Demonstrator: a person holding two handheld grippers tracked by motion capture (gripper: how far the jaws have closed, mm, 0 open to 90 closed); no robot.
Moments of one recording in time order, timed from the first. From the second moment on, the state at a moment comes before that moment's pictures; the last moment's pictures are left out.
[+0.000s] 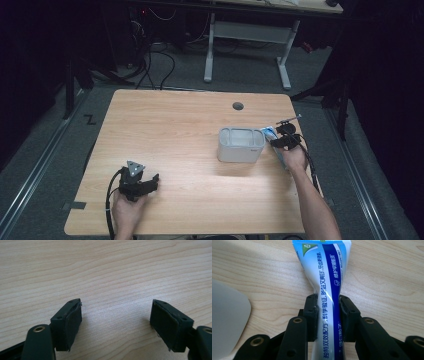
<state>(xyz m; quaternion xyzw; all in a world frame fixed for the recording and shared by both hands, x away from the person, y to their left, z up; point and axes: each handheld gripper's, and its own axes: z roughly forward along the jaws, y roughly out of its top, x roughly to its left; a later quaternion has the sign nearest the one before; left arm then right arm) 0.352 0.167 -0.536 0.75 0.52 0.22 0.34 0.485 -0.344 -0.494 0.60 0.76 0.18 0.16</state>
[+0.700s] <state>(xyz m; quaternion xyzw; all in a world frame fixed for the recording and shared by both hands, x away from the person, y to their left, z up) 0.352 0.166 -0.536 0.75 0.52 0.22 0.34 0.448 -0.363 -0.444 0.57 0.76 0.26 0.16</state>
